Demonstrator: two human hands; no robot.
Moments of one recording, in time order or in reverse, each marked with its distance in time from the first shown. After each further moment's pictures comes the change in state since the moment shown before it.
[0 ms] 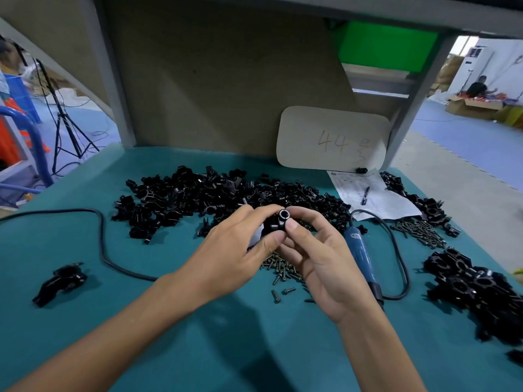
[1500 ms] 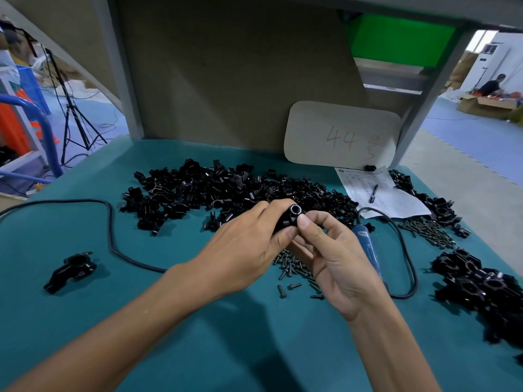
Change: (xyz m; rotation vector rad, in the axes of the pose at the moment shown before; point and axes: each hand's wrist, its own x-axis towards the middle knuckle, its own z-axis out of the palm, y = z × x) left_hand 0.000 0.018 -0.005 0.082 -0.104 -0.016; right_hand -0.001 -0.004 0.000 0.023 0.014 0.067
